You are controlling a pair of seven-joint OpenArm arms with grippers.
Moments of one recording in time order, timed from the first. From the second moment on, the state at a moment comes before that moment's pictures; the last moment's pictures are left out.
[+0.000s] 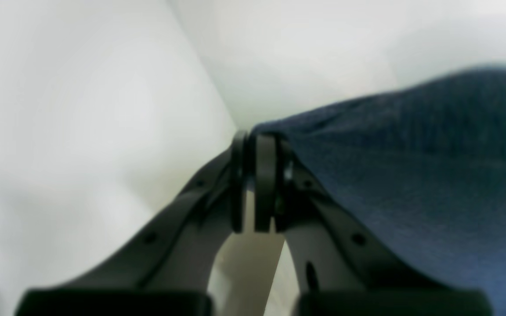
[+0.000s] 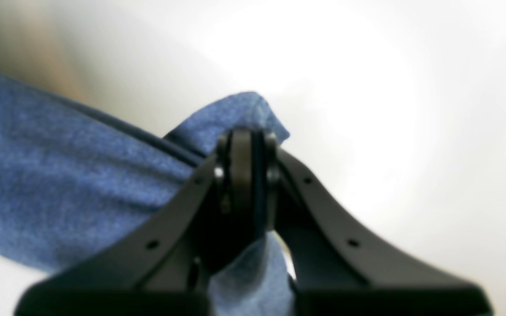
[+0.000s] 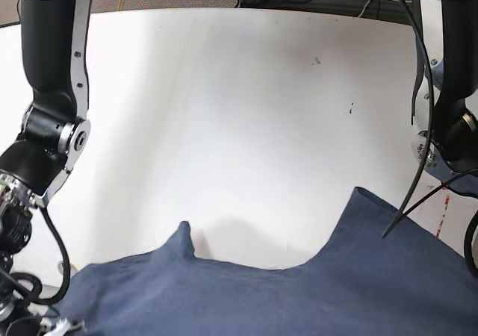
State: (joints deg) left arm -62.9 -18.1 -27.5 103.4 2.8 -42.0 71.7; right arm 58.3 20.4 14.1 86.6 26.0 37.9 -65.2
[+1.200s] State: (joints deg) left arm 3.6 -11.5 -45.5 112.2 2.5 -42.3 68.0; right arm -15.1 8.7 32.6 101.5 38.8 40.5 -60.9
